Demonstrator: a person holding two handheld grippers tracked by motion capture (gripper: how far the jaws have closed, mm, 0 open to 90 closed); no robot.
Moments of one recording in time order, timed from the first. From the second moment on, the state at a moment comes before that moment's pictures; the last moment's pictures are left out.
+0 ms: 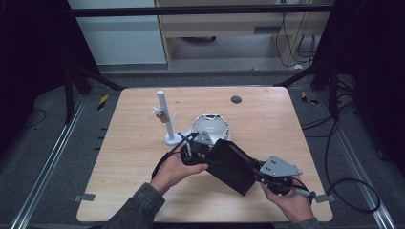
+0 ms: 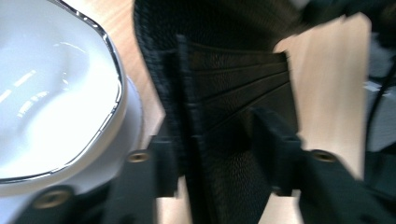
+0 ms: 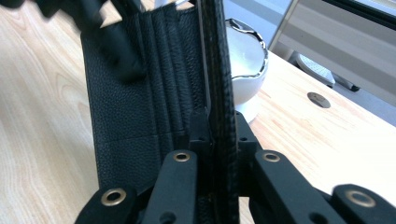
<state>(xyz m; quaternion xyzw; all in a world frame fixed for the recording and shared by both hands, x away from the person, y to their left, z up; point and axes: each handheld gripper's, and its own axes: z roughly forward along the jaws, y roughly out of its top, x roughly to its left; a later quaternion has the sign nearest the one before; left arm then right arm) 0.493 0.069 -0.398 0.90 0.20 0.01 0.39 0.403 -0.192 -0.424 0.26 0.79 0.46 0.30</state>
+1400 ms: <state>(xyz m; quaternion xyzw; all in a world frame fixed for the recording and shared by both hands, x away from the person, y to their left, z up) 0.519 0.081 -0.248 0.88 0.25 0.11 0.40 0.478 -0.239 -0.512 0.52 0.75 0.32 0.23</state>
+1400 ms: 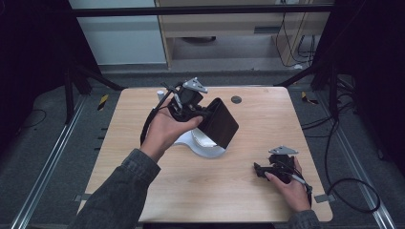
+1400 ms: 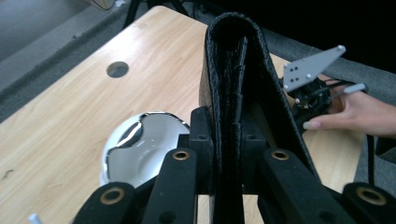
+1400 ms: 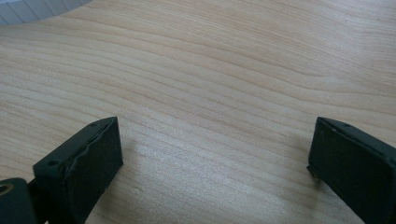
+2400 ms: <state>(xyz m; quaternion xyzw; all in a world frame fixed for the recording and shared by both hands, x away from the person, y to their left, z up) 0.554 0.095 -0.285 0.88 0.30 0.12 0.36 0.478 -0.237 -0.513 0.53 0.75 0.32 0.23</state>
